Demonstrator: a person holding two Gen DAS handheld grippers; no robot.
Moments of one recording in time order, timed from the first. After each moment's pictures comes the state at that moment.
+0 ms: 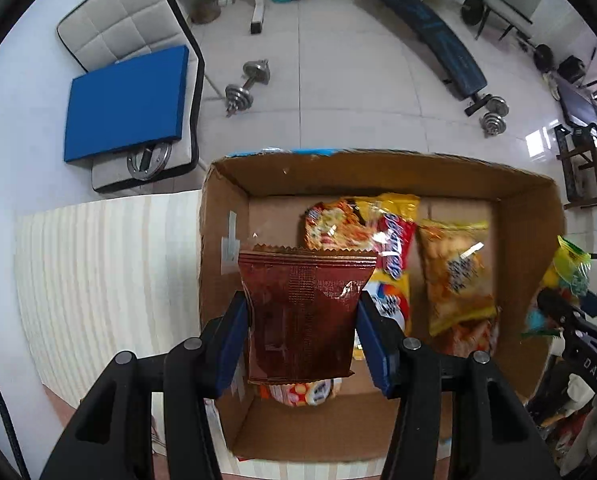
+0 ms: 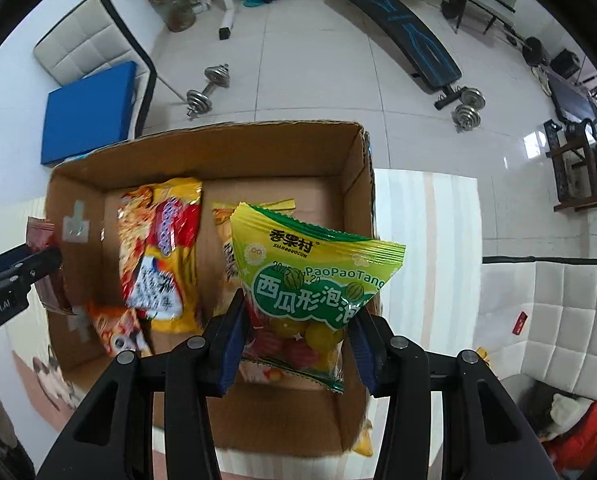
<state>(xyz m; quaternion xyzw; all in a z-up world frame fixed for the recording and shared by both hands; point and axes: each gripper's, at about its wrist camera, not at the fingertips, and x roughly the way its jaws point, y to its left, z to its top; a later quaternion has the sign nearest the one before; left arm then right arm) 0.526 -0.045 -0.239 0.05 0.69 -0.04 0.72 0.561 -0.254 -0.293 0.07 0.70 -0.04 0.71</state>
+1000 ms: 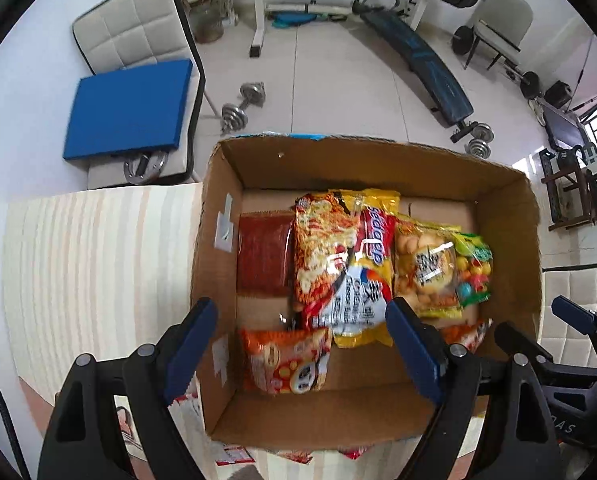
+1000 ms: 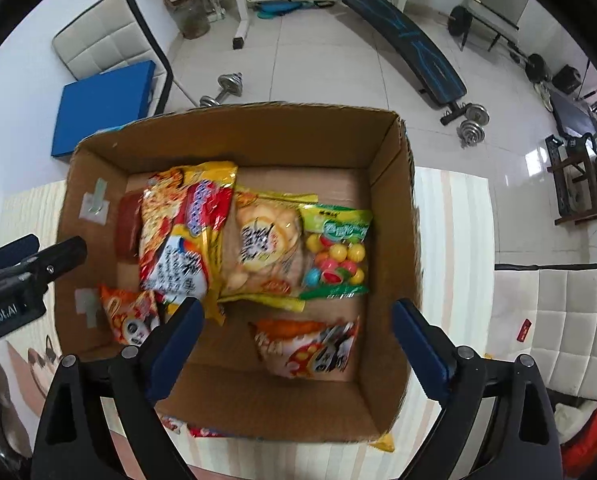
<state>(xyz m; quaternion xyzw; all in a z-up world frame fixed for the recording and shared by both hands) 0.465 -0.039 -0.211 0.01 0.64 -0.05 0.77 0.510 -0.208 -0.271 0.06 0.66 -0.02 0.74</state>
